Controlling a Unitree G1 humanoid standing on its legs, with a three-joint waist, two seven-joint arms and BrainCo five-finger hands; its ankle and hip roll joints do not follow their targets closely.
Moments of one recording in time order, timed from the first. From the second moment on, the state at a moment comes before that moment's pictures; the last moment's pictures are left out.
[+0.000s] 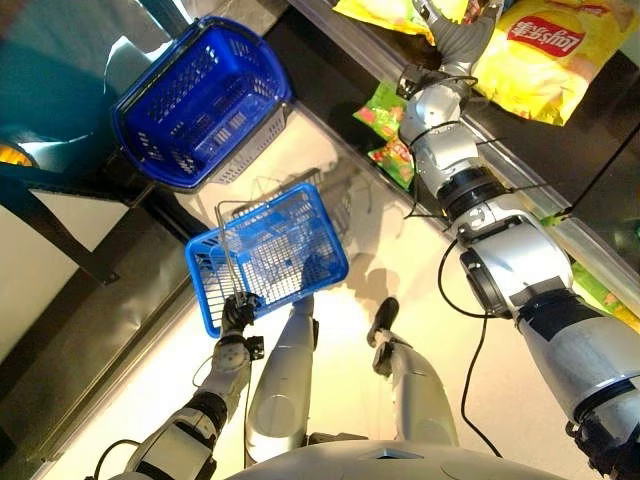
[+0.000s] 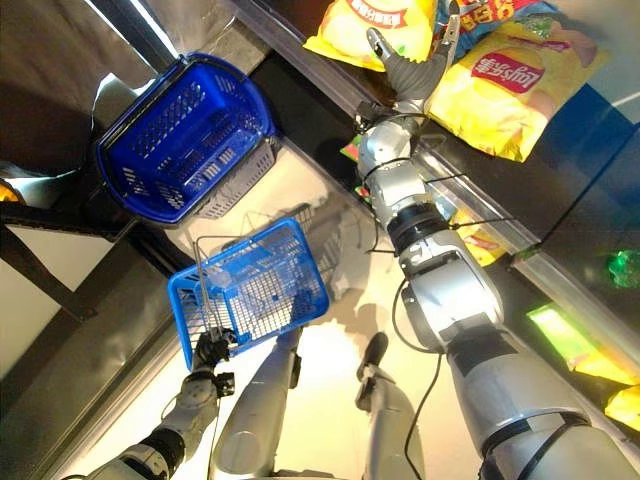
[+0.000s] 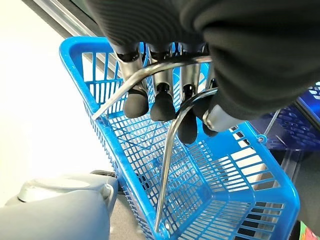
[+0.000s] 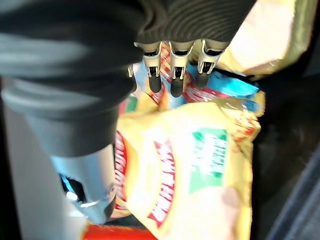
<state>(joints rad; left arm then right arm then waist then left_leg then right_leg) -0.24 0.26 -0.45 1.05 -0.49 -0.39 0.36 -1.34 -0.26 0.27 1.02 0.35 -0.26 -0.82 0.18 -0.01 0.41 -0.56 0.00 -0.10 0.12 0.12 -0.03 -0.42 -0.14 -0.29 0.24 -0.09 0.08</state>
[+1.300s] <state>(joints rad) -0.24 0.28 -0.43 0.97 -0.50 -0.39 0.30 -1.51 -0.37 0.37 1.28 0.44 -0.25 -0.66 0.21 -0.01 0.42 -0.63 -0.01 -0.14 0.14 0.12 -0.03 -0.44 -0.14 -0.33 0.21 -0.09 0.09</state>
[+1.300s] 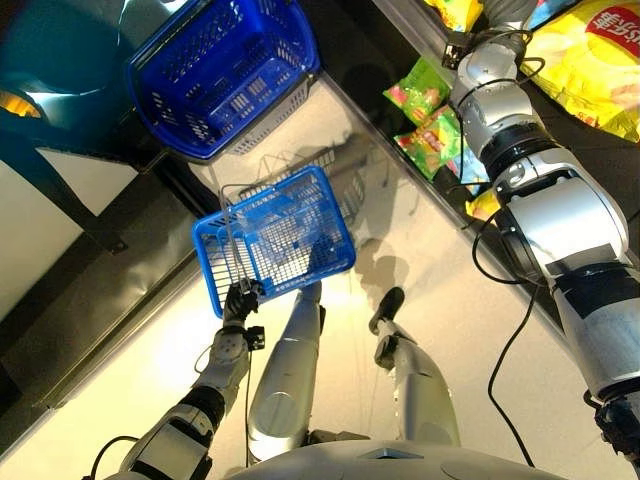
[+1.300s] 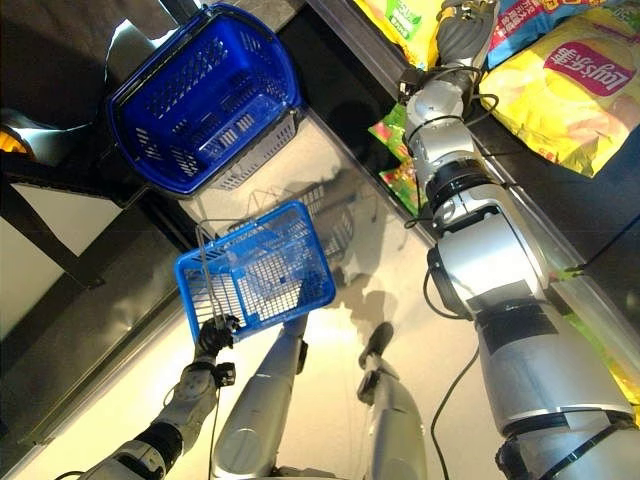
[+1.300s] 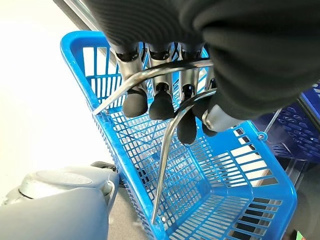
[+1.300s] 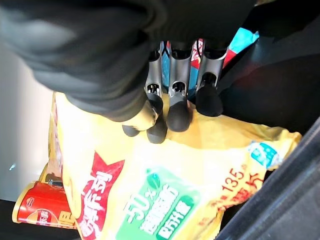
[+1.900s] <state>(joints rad) -0.24 0.29 -0.45 0.94 -0.51 -0.39 0.29 -1.53 -0.37 0.36 1.32 0.44 -0.25 -0.75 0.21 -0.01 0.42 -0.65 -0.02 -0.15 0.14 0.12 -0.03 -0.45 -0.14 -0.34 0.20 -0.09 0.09</state>
